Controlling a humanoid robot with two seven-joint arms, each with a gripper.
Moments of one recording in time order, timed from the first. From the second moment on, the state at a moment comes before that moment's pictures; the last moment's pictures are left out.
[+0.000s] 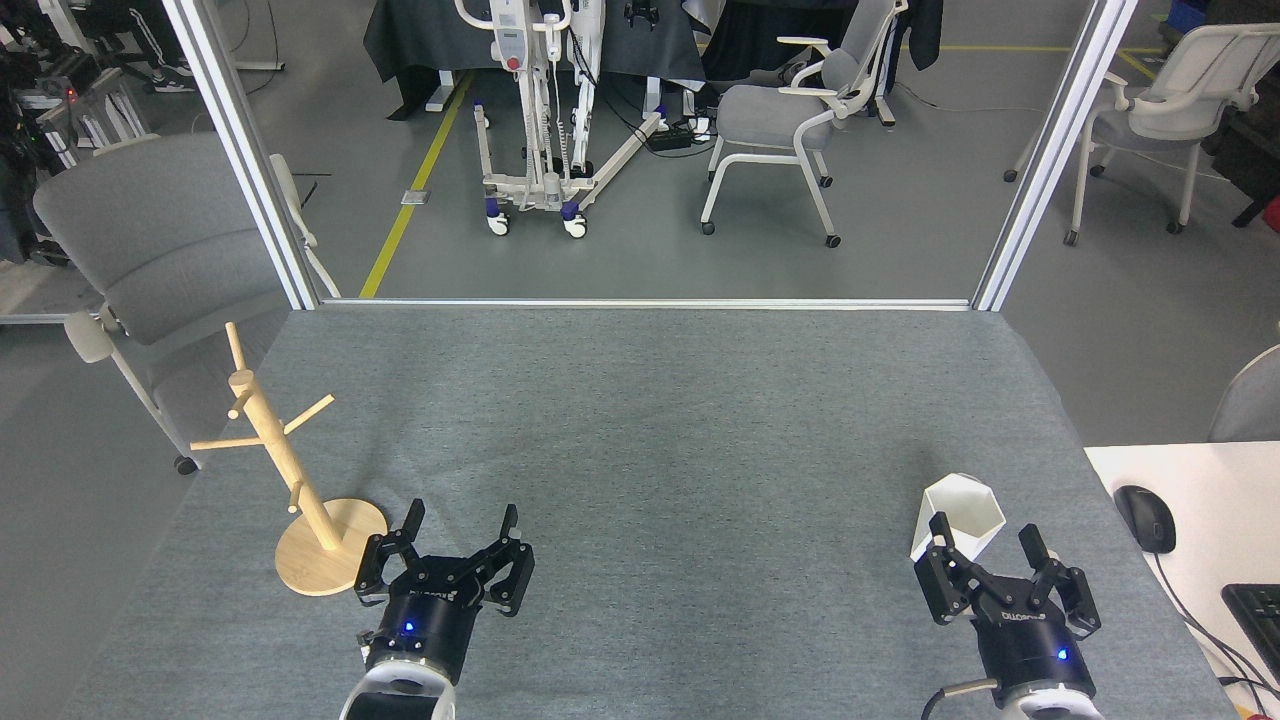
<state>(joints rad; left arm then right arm) -0.06 -0.12 0.00 -1.54 -1.62 -0.07 -0.01 -0.01 -0.04 -0.21 -1.49 1.31 -0.19 -0.02</state>
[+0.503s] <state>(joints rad) -0.03 -0.12 0.00 -1.57 -1.62 -0.07 0.03 -0.02 -0.04 -0.25 -1.50 1.30 -0.19 -0.02</state>
